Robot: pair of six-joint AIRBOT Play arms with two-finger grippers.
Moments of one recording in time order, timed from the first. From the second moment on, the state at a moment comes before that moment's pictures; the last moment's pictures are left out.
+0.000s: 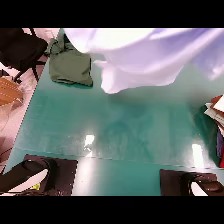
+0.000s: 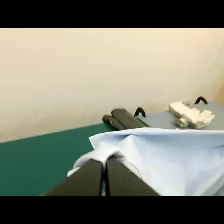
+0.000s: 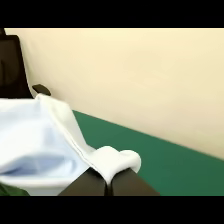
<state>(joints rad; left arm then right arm) -0.24 -0.99 2.00 1.10 -0.93 -1.55 0.05 -0.81 1.69 -0.96 0.96 1.21</state>
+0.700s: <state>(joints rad) -0.24 -0.90 1.97 1.06 -1.21 -1.62 0.05 -0.83 1.86 -1.05 1.21 1.36</state>
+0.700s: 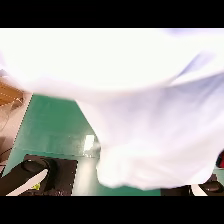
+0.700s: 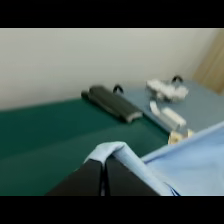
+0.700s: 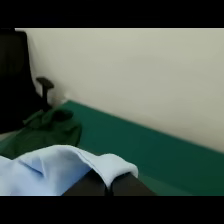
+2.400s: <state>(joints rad) -0.01 -0.92 0.79 1.07 -0.93 -1.48 -0.29 -0.91 0.68 -0.58 1.17 1.25</state>
